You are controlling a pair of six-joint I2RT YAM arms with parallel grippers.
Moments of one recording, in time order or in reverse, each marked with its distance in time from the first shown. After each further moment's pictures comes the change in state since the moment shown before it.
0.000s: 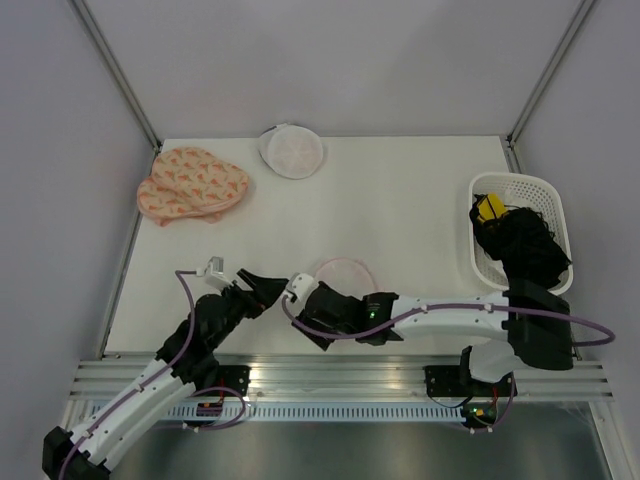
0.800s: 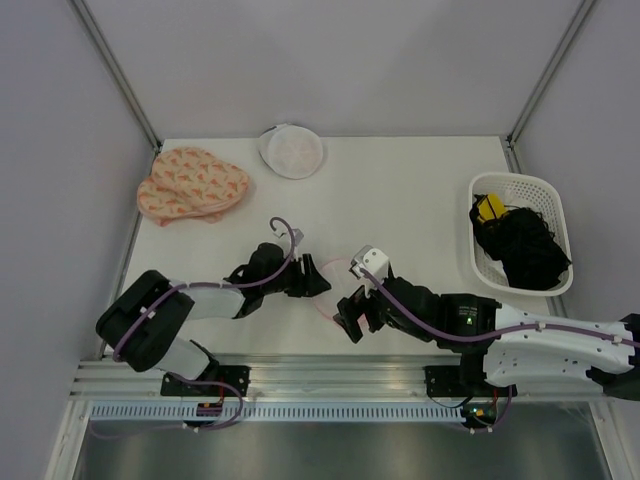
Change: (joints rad) left arm 0.014 1.184 0.346 0.528 0.433 0.446; right arm 0.009 -0.595 -0.069 -0.171 0.117 0.156
